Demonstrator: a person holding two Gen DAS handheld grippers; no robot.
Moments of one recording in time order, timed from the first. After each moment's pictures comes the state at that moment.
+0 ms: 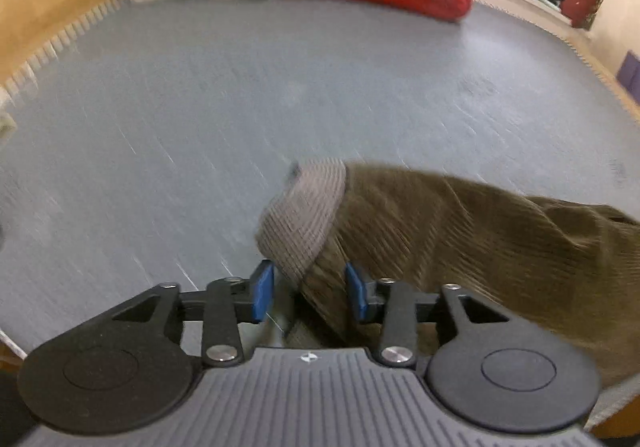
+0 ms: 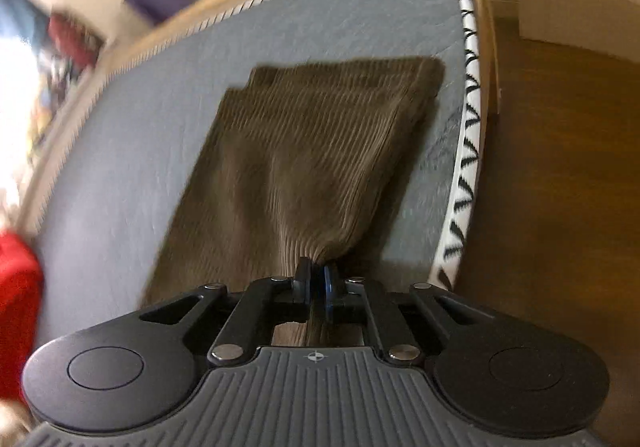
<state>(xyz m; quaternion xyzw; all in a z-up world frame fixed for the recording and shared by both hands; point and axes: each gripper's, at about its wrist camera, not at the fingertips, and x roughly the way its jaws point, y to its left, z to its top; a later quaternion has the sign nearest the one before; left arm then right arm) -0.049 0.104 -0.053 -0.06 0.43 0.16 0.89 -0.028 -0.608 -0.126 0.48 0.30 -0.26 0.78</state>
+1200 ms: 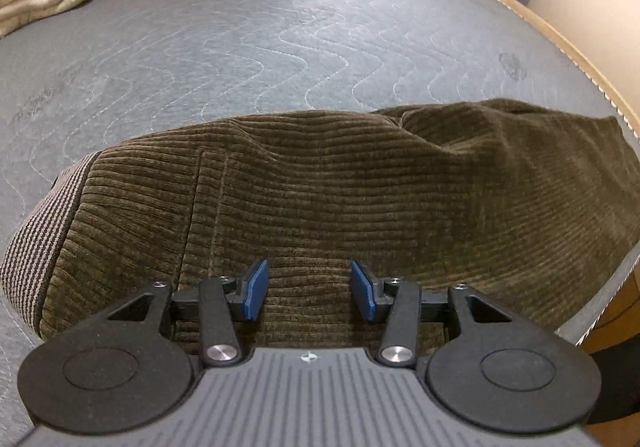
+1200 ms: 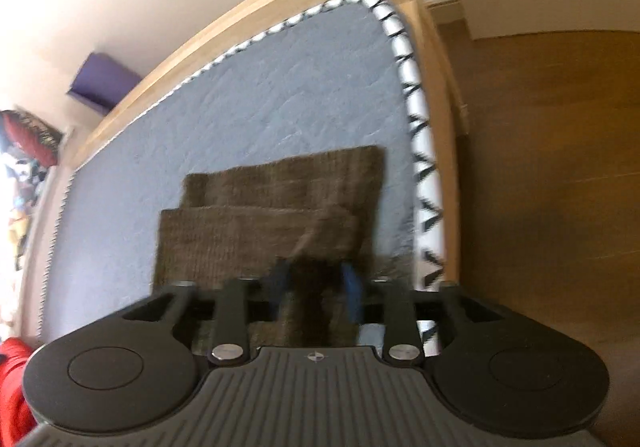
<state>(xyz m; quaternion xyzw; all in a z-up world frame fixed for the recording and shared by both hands) 0.000 0.014 -0.102 -0.01 0.48 -0.05 0.88 -0.026 -0.686 -0.148 0.53 0.25 -0.34 0.74</state>
